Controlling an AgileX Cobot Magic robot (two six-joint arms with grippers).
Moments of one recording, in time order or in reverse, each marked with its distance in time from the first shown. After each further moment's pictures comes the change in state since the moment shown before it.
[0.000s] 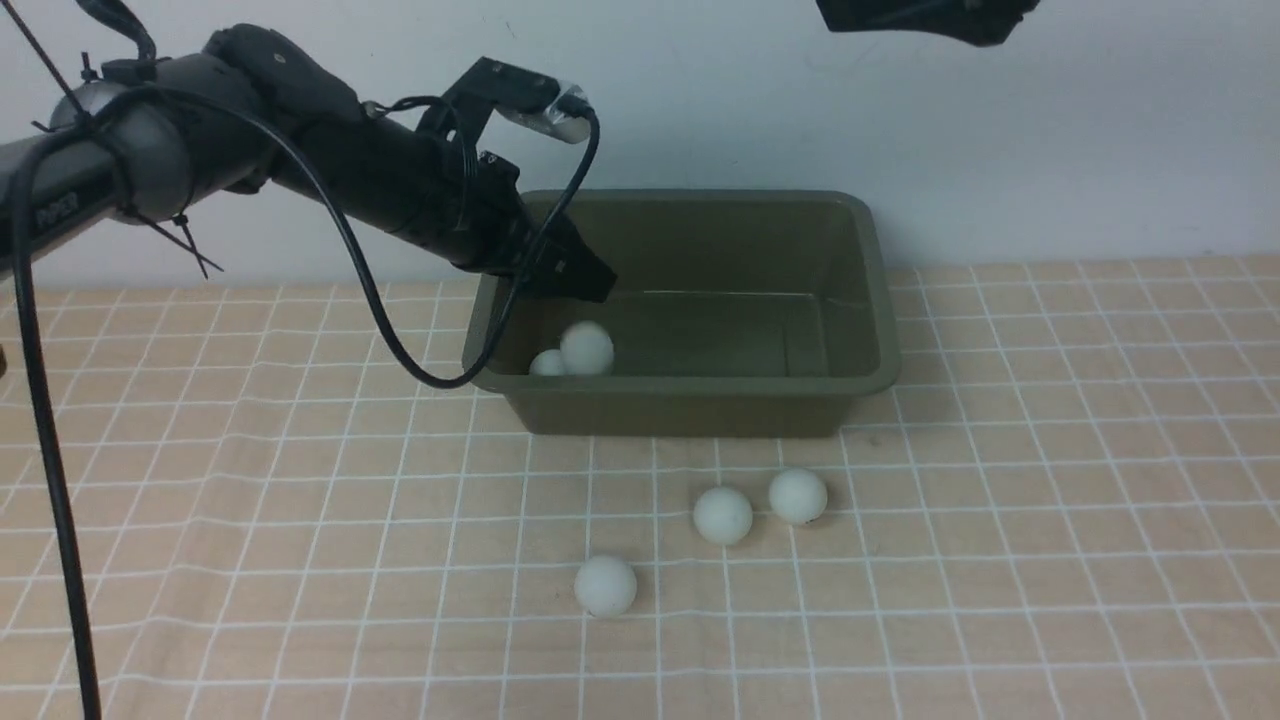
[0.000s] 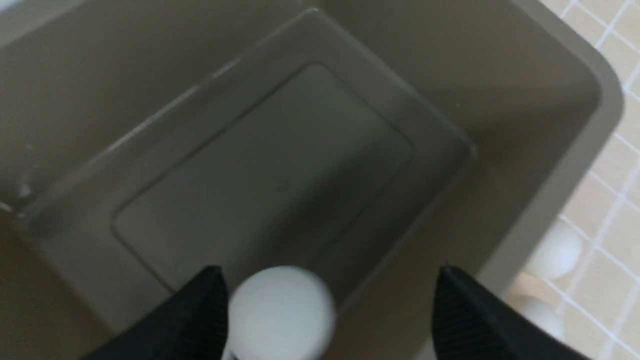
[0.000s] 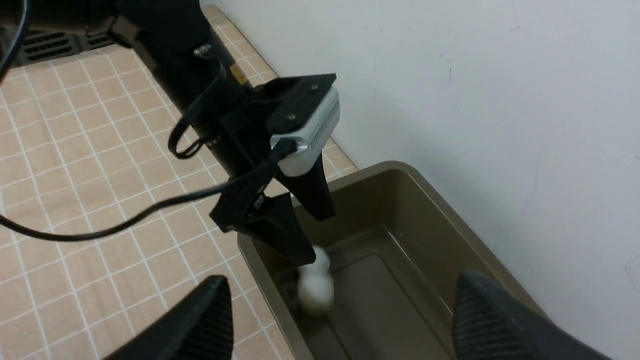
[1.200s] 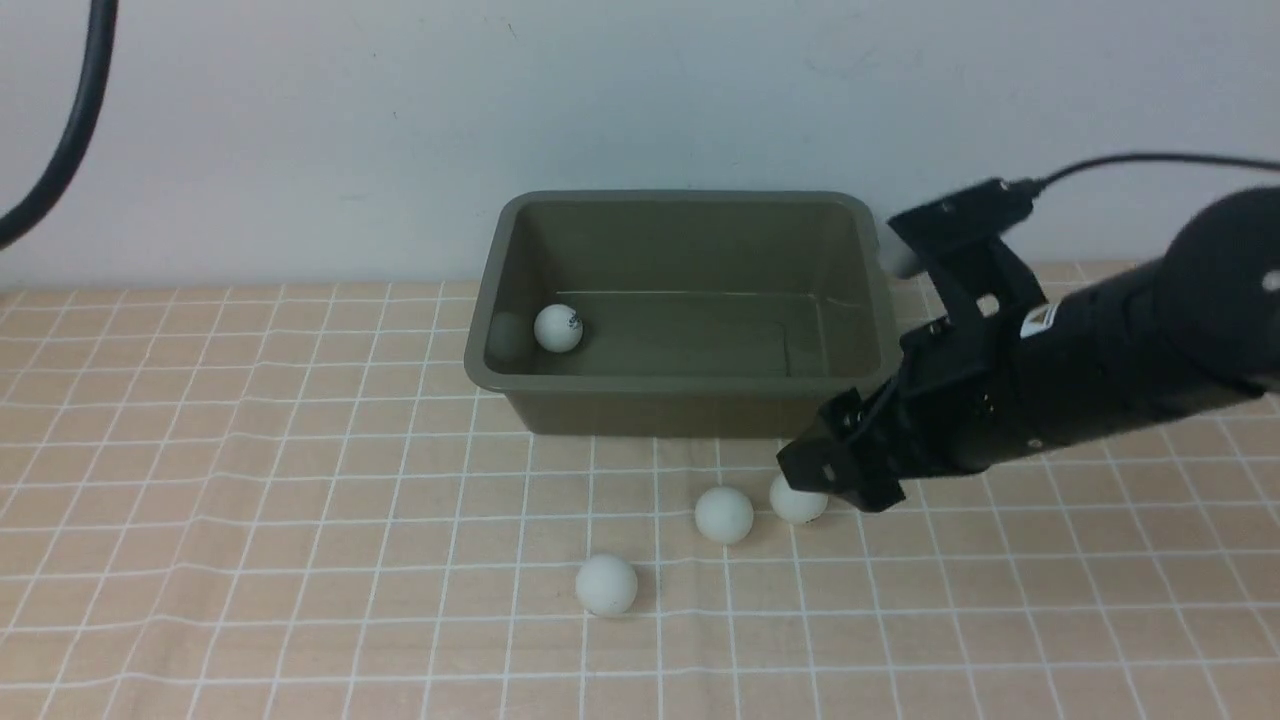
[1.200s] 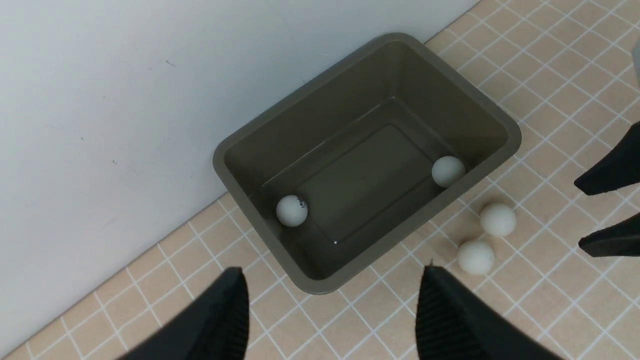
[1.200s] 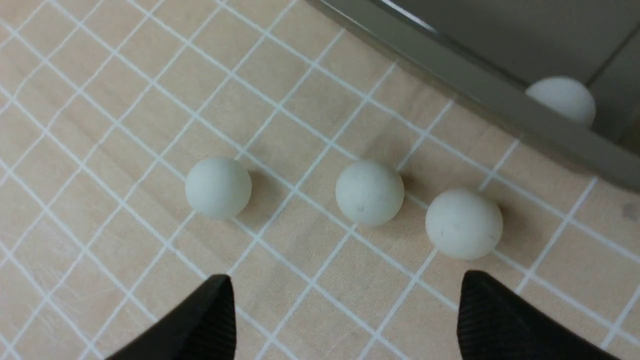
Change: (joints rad) right arm 0.169 -0.046 0.776 -0.094 -0.487 0.392; left arm 0.001 -0.637 -0.154 0.482 0.314 -0.481
